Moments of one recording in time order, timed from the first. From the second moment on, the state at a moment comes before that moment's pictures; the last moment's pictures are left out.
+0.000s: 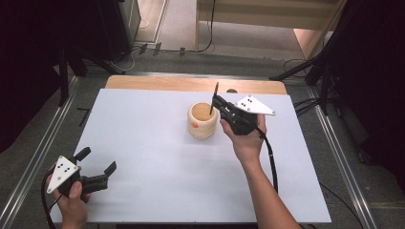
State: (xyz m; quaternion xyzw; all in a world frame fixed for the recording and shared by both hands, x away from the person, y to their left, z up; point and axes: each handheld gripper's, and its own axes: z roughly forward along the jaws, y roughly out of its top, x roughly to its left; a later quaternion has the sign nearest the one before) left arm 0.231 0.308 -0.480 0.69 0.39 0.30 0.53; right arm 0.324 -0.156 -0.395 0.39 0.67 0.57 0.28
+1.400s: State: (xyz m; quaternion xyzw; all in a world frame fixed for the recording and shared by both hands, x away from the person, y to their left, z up) left arm 0.231 0.309 -0.480 0.69 0.39 0.30 0.53; right arm 0.340 -0.145 -0.431 0.41 0.69 0.53 0.27
